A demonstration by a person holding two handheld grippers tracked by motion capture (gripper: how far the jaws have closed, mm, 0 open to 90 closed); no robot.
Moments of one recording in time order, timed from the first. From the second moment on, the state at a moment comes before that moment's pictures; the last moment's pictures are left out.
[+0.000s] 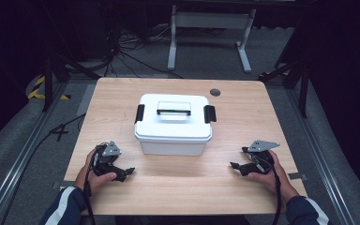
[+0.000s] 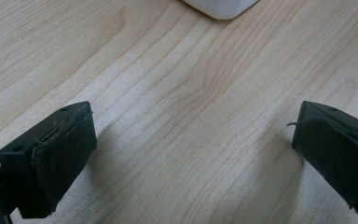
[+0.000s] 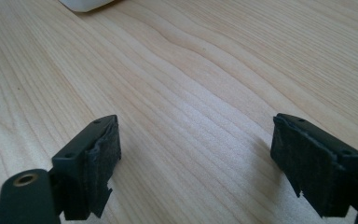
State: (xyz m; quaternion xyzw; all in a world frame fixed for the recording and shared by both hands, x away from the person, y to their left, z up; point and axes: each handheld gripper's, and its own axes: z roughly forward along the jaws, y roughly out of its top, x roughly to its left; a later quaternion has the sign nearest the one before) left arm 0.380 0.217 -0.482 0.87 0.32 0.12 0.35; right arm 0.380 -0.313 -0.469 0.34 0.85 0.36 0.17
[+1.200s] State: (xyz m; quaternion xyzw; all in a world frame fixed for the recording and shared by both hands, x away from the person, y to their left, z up) left arm 0.379 0.219 -0.482 0.87 0.33 0.12 0.35; right arm 0.380 -0.309 -0.410 0.28 0.88 0.33 0.16
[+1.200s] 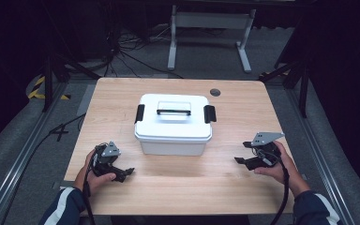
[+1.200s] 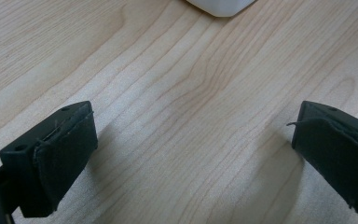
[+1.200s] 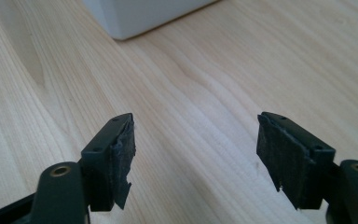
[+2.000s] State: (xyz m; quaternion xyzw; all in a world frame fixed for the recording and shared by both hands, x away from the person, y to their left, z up) left arm 0.379 0.219 -0.482 0.87 0.33 0.12 0.35; right arm 0.391 -0.295 -0.335 0.23 0.89 0.33 0.20
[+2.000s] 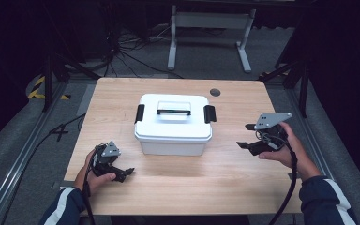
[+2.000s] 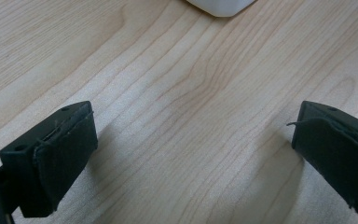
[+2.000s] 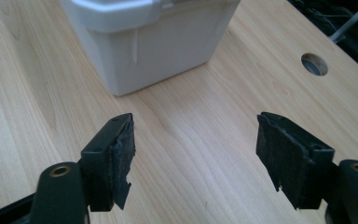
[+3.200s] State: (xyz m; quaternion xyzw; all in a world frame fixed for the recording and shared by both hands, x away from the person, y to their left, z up) left arm 0.379 0.219 -0.482 0.87 0.33 0.12 0.35; right arm 0.424 -0.185 -0.265 0.11 0.93 0.27 0.22
